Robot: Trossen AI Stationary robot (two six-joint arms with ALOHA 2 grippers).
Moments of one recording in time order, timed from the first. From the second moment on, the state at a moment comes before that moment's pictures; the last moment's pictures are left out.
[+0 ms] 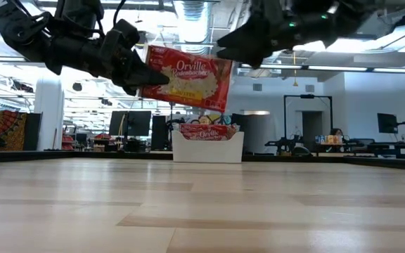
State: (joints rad) left arm 0.23 1.24 0.35 0.81 0.09 -0.01; right arm -0.17 1.39 0.75 0.47 -0.13 -0.01
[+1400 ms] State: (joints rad) left arm 0.23 1.26 0.35 0.46 -0.26 -0.05; right arm -0.45 1.56 1.14 -0.06 -0.19 -0.21
